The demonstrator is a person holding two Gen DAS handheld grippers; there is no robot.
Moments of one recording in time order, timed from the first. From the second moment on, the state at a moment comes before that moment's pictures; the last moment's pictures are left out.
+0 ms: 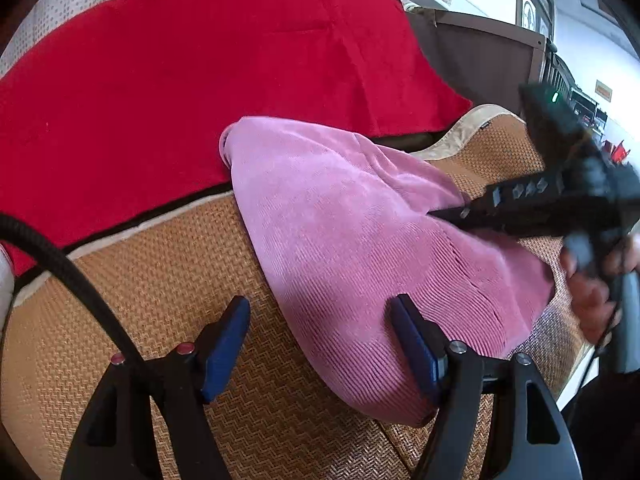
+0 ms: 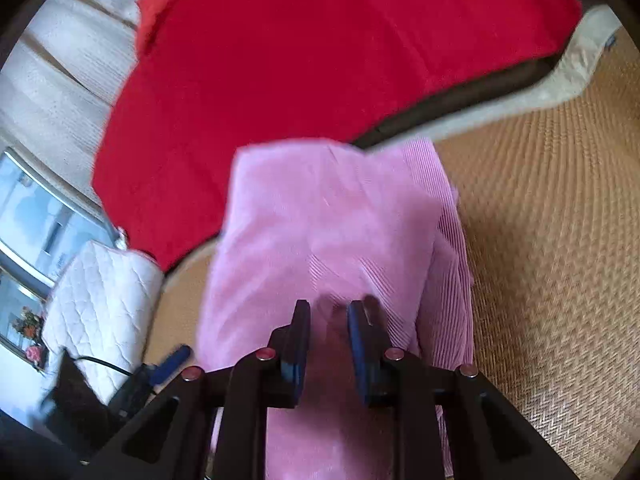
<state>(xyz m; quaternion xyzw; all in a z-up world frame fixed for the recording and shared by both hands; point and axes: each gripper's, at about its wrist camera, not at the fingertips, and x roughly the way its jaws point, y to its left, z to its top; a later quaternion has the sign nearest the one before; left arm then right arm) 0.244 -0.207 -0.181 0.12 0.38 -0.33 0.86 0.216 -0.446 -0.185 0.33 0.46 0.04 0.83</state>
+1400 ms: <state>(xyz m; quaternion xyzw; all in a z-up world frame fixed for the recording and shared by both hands) 0.283 -0.193 -0.190 -0.06 0.43 -0.42 0.79 0.214 -0.460 -0.216 0.39 0.40 0.06 0.83</state>
